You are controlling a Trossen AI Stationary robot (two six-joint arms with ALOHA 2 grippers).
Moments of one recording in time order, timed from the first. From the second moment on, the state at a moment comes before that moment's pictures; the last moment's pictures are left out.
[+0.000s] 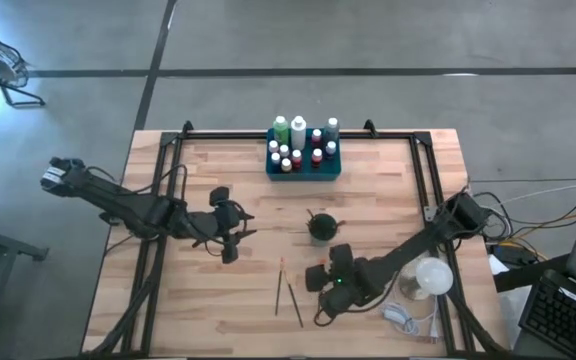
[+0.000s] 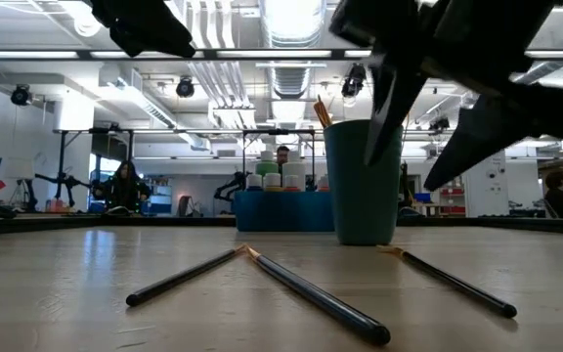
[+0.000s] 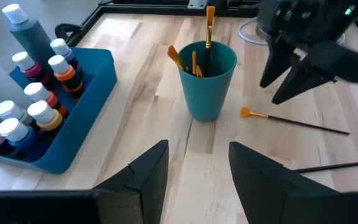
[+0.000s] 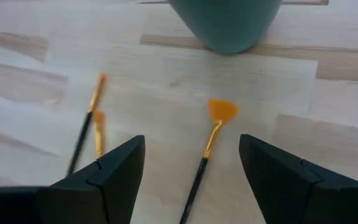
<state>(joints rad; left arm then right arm) -0.34 1.07 0.86 -0.37 -0.49 -0.28 0.55 1.93 1.34 -0.79 0.56 1.96</state>
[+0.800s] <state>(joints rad) -0.34 1.07 0.86 -0.38 -0.49 -0.32 0.50 2.10 1.35 -0.75 0.53 1.93</state>
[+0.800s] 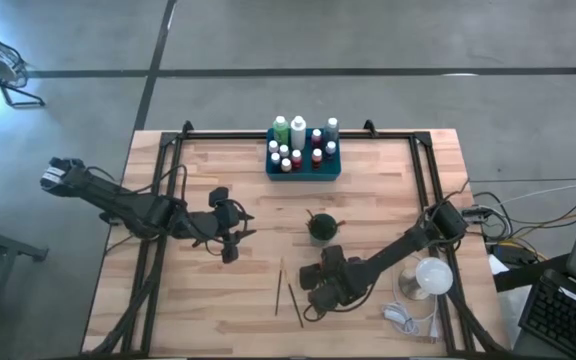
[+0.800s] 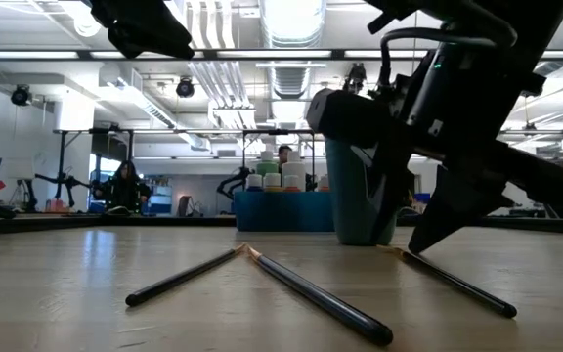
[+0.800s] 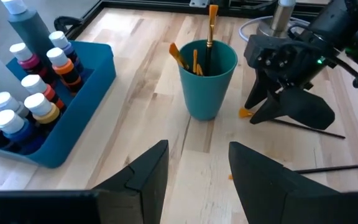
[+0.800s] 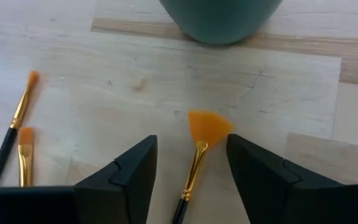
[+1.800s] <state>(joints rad) -0.34 1.07 0.86 -0.38 -0.46 -0.36 0.49 2.11 1.34 -0.80 0.47 1.92</state>
